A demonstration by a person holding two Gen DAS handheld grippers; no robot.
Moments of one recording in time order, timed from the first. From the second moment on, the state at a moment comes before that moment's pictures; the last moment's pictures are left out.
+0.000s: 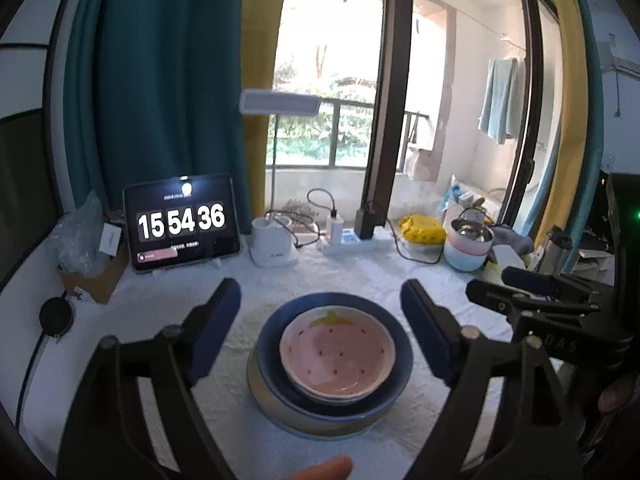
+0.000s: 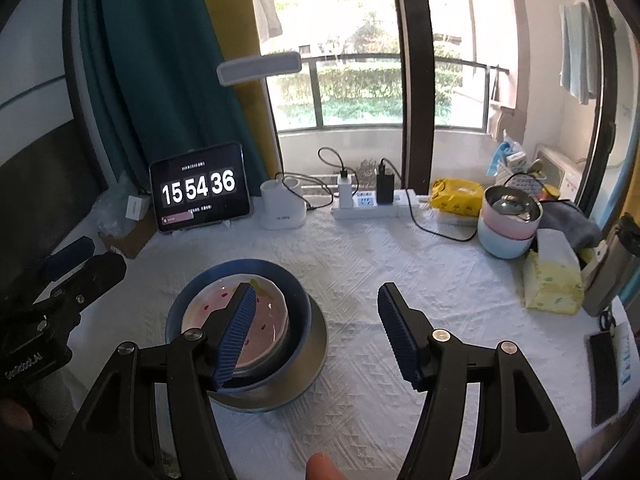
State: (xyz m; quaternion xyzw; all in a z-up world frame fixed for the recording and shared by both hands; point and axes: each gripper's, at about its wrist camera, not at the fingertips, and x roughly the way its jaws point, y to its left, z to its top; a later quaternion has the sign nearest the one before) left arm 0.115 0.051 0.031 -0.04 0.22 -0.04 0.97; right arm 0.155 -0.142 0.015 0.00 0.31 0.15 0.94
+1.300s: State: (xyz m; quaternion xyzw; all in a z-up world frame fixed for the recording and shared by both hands) left arm 0.023 0.015 0.093 0.00 0.07 -0.02 1.00; right arm 0.059 -0.202 0.095 0.01 0.18 0.11 0.98
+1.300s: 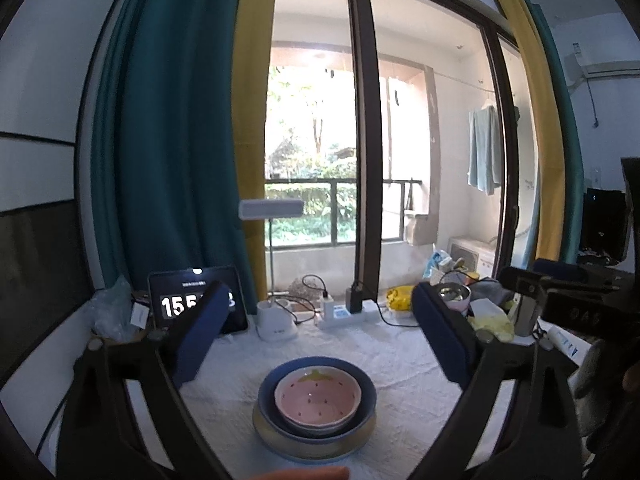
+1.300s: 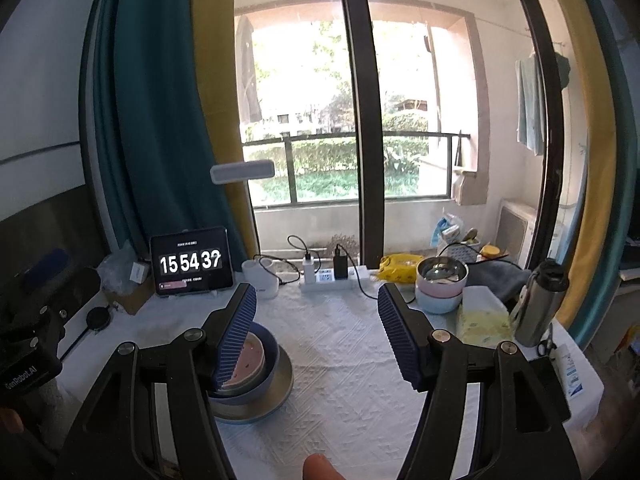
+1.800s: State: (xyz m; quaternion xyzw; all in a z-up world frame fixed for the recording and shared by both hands) left arm 0.011 0.012 0.084 0.00 0.06 0.00 1.00; right arm 0.039 -0.216 0.102 0.00 0.15 0.07 0.99
